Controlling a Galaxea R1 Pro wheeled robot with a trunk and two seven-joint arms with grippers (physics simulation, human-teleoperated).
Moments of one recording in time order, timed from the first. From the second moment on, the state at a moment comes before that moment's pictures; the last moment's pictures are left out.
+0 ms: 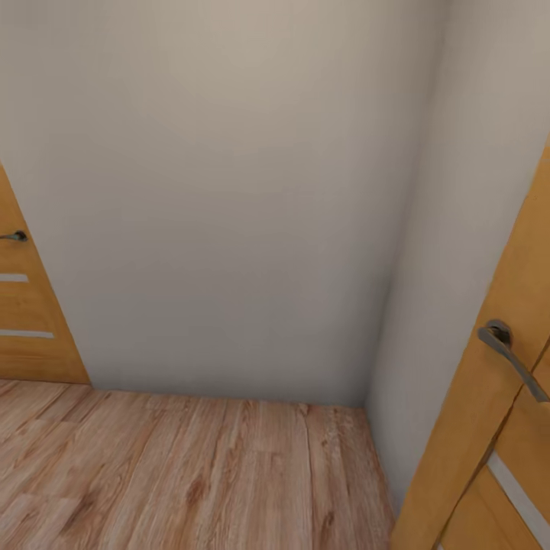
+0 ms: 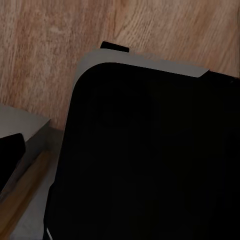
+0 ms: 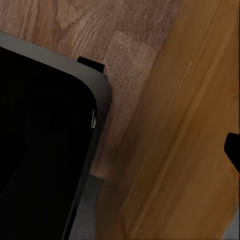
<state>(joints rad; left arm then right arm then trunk) 0.00 0.00 0.06 -0.07 0.18 -0.10 0.00 -0.04 -0.10 0.34 0.03 -0.02 -0.25 0.00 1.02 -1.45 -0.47</state>
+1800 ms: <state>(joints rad) 0.00 0.00 0.06 -0.07 0.18 -0.11 0.00 -0.04 -0.10 0.34 0.03 -0.02 -0.25 0.00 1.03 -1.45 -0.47</state>
